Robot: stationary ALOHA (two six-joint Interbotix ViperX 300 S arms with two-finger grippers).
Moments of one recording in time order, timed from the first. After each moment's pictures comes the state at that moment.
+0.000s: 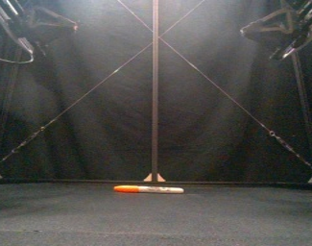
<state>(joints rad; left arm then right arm) 0.00 -0.96 1.17 0.00 -0.29 0.00 0.00 -0.97 1.17 0.00 -0.29 0.00</state>
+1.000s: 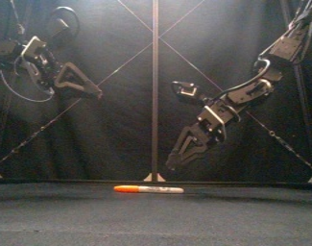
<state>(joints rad) 0.11 -0.46 1.16 0.00 -0.42 0.00 -0.20 0.19 0.74 0.09 -0.28 -0.01</state>
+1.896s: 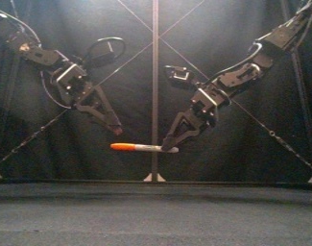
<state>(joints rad) 0.16 -0.21 0.89 0.15 -0.07 0.01 -0.16 0.04 0.72 0.01 -0.15 -0.01</state>
